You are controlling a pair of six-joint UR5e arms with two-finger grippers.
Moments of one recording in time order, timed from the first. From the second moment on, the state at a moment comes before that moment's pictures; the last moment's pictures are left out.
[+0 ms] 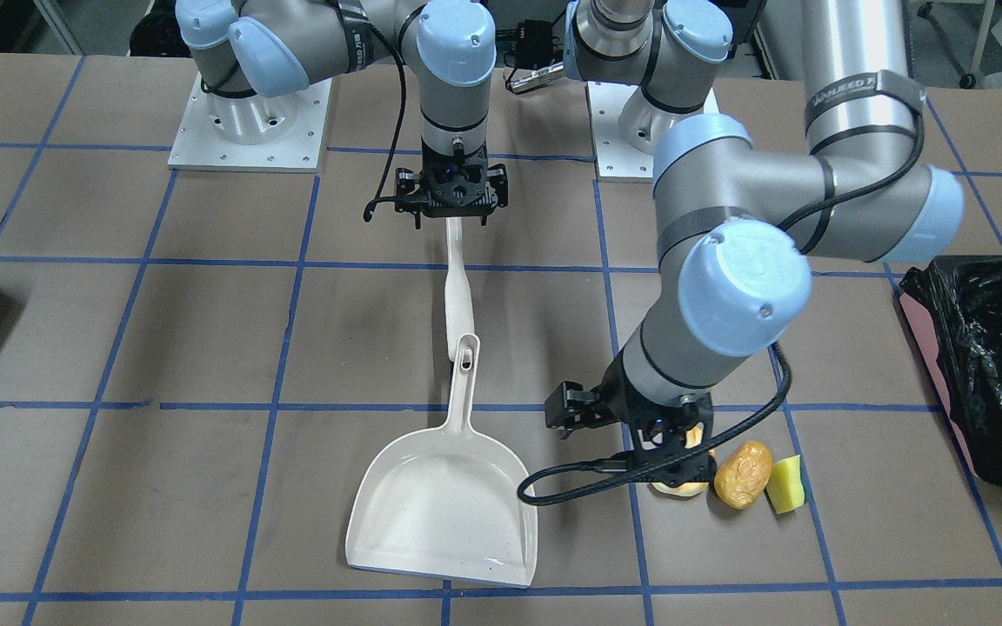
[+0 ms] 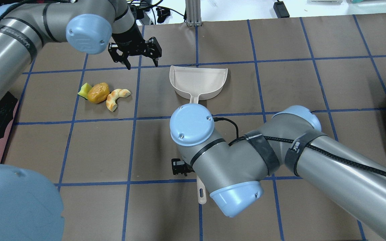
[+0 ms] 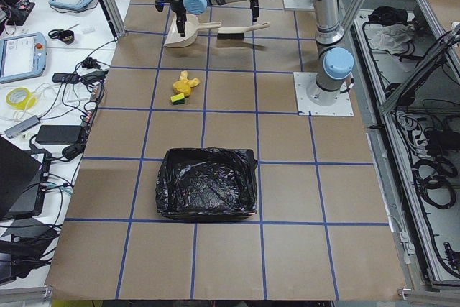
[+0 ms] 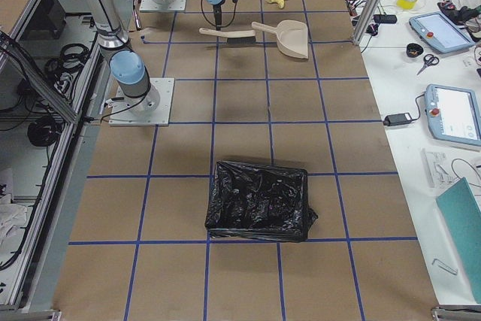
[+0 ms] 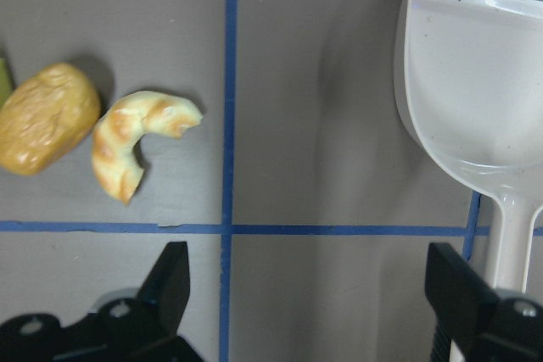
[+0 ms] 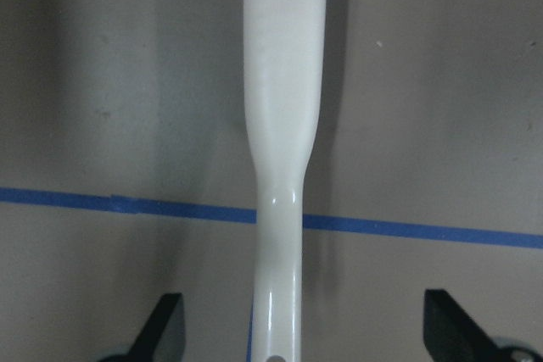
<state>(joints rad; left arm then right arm) -1.67 -2.05 -1.36 -1.30 1.48 -0.10 2.16 -1.46 2.03 -2.09 -1.59 0.47</state>
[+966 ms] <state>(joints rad) -1.88 -2.20 -1.36 -1.28 1.47 -0.15 2.21 -1.45 2.17 -2.27 -1.57 0.48</state>
